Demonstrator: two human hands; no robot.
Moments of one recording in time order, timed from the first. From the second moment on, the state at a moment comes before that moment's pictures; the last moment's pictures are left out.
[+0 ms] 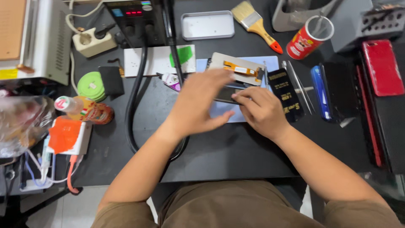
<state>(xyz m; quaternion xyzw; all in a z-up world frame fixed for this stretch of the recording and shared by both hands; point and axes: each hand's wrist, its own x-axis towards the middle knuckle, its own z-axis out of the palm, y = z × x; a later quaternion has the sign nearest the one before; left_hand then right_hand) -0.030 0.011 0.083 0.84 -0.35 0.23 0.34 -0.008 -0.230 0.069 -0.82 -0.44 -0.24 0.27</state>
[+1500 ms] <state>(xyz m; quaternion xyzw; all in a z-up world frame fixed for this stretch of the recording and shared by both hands) -0.024 -0.009 0.024 0.89 -0.37 0.19 0.17 0.047 -0.332 0.050 -0.98 -0.12 -0.15 0.03</state>
